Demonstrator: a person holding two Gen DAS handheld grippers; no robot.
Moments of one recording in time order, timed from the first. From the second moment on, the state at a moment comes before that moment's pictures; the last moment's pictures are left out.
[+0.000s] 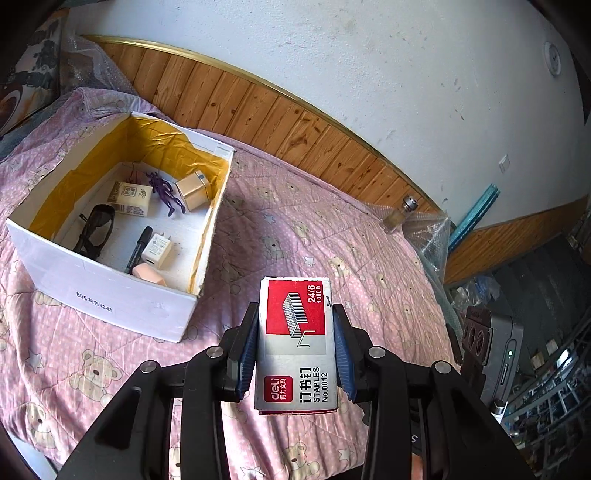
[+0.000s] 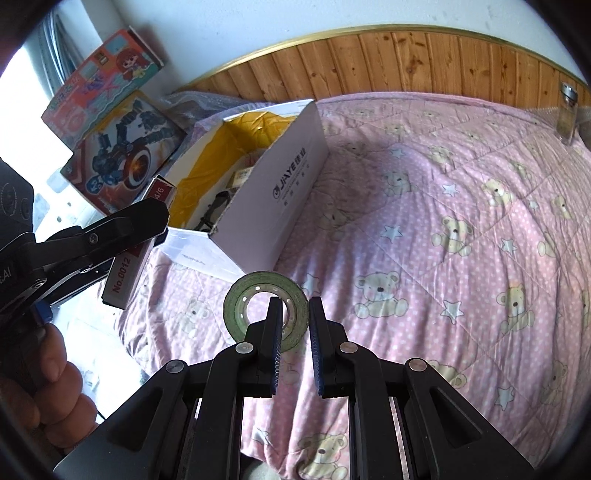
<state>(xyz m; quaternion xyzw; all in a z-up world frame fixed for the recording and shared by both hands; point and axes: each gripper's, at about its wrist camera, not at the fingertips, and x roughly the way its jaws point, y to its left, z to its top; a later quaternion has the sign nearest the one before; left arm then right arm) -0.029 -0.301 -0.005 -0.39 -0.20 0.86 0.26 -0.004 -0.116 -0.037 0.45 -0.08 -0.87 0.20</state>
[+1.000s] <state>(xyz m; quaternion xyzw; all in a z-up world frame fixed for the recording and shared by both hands) -0.110 -0.420 0.004 -0.38 -0.30 0.86 0.18 -0.103 -0.217 0.025 0.42 0.00 -0.87 0.26</state>
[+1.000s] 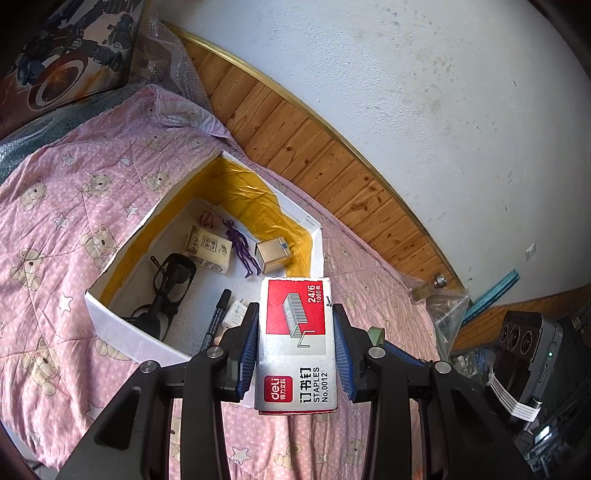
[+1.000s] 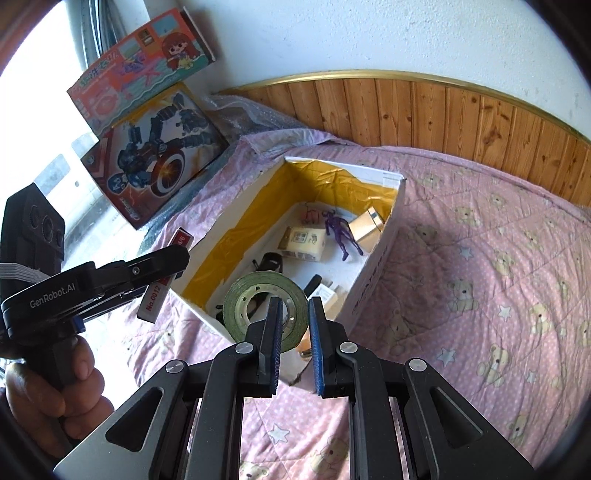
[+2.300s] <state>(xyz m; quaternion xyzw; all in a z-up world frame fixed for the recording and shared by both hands) -0.224 -0.420 -0.063 -0.51 -0.34 0.79 0.08 -0.290 -0.267 -0.048 0.50 0.11 -0.83 0.21</state>
